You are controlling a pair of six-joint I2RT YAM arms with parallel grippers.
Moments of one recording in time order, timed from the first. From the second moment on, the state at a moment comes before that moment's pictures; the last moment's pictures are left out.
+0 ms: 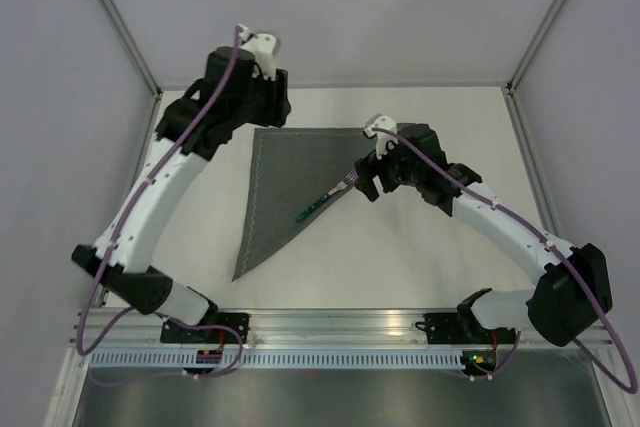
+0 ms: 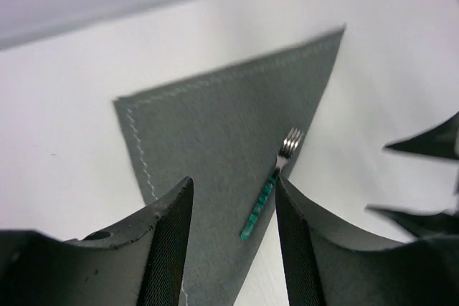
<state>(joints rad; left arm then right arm) -0.55 1.56 1.88 -0.88 -0.09 -0.14 0.47 1.31 1.02 -0.33 -0.25 -0.09</state>
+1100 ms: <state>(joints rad) -0.53 0.94 1.75 -1.05 -0.43 -0.33 1.42 2.00 1.15 0.29 0.26 -0.48</state>
